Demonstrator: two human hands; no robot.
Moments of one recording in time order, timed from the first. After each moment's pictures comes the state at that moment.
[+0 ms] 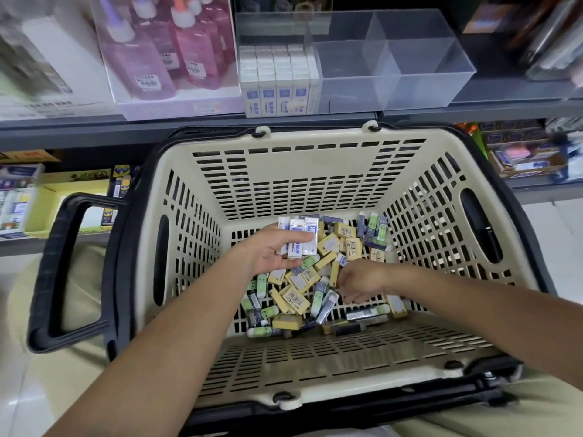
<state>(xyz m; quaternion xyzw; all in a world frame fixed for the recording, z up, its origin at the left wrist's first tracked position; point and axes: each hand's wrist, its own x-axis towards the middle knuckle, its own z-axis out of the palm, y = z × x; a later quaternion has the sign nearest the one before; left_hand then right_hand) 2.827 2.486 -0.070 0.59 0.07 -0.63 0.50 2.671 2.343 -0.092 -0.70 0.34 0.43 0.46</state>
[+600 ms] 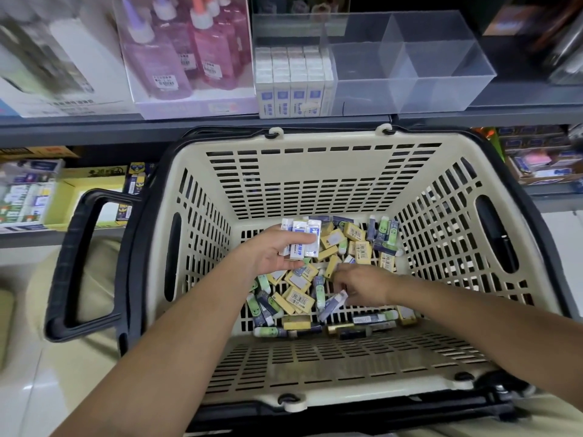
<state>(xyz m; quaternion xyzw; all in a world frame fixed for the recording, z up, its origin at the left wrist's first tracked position) 2.833 2.491 -0.074 0.60 0.07 -0.61 0.51 2.674 2.347 -0.102 -0.92 0.01 0.35 0.18</state>
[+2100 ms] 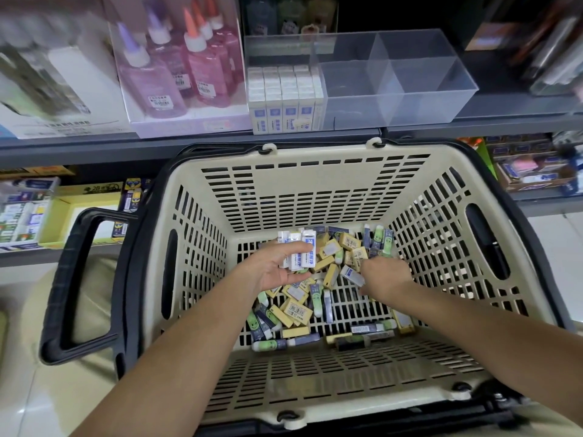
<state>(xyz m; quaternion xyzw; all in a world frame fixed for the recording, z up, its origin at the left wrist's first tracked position) 2.824 2.489 -0.070 0.55 0.15 -0.60 0.56 2.675 2.335 -0.090 -0.92 0.24 0.31 -0.02</state>
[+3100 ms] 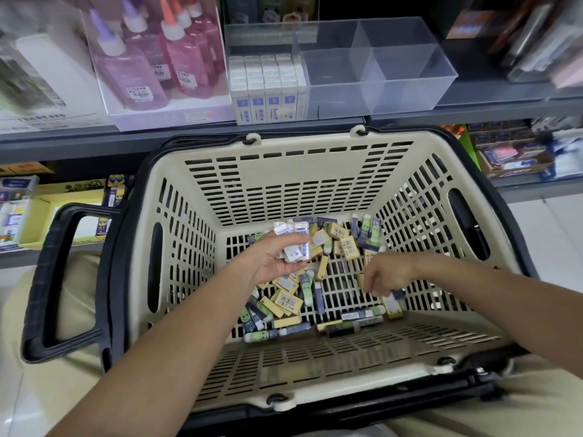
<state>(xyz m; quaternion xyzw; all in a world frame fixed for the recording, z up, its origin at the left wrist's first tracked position) 2.812 2.481 -0.066 0.56 0.11 -0.61 0.56 2.659 2.304 -0.052 -0.81 0.18 0.49 0.26</state>
